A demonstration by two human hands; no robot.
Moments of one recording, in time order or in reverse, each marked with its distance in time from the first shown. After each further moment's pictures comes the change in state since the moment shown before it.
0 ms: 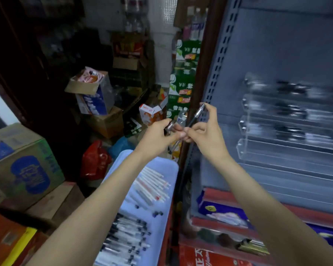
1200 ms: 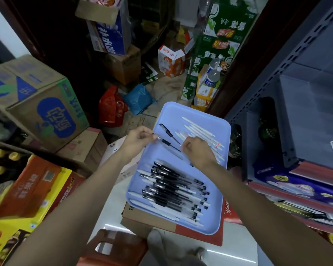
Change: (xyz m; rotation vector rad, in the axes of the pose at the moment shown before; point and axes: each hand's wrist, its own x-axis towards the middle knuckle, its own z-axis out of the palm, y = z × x) left_hand -0.118 -0.235 -0.110 -0.397 0.008 -0.580; right_hand -0.053 0.130 0.204 -0.771 -0.487 0.319
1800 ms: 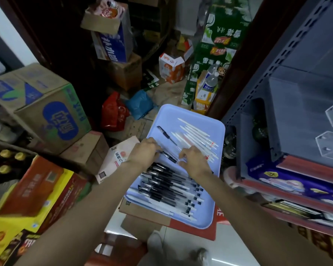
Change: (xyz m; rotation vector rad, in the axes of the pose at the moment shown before) left_hand -0.008 -0.021 0.032 1.225 -0.150 0.179; right_hand -0.032 0.009 0.011 -0.055 -0.097 0.010
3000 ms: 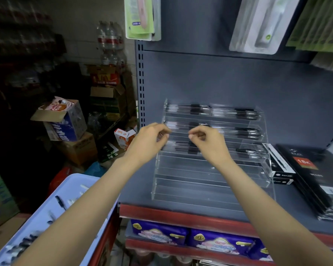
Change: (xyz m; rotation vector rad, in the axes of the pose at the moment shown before) left_hand 0.072 0.437 -0.156 -0.236 0.628 0.368; right_hand -0.144 0.248 -0.353 0.369 0.773 -0.213
